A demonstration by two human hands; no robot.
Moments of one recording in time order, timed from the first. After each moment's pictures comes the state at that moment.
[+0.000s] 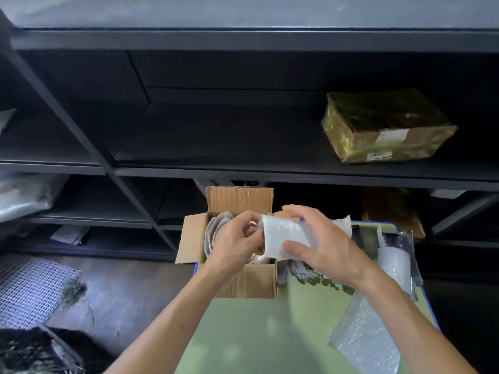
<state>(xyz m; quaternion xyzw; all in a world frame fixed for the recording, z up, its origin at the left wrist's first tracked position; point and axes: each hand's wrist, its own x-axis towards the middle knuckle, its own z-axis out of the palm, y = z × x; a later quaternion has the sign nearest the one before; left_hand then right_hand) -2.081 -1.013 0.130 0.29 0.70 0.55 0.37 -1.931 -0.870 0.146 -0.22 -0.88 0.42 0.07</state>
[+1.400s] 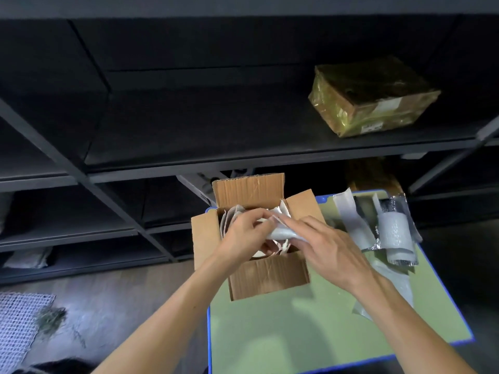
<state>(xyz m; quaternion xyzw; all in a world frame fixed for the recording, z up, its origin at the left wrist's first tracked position) -2.146 -1.025 0.107 0.32 0.67 0.47 0.48 -1.973 -0.934 0.099 -0.29 -0.94 0.19 0.05</state>
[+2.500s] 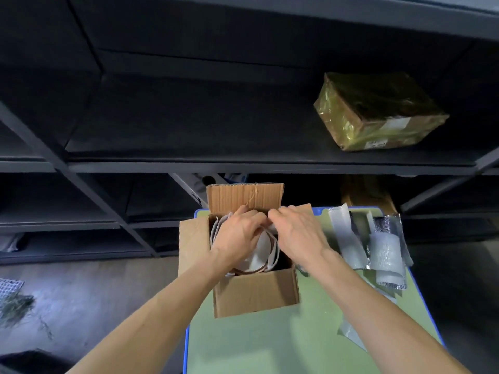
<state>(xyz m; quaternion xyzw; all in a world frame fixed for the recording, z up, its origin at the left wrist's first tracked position) -2.184 -0.974 -0.001 0.62 0.72 0.30 0.09 -2.047 -0.889 0.077 -0.27 -0.96 0.00 -0.03</state>
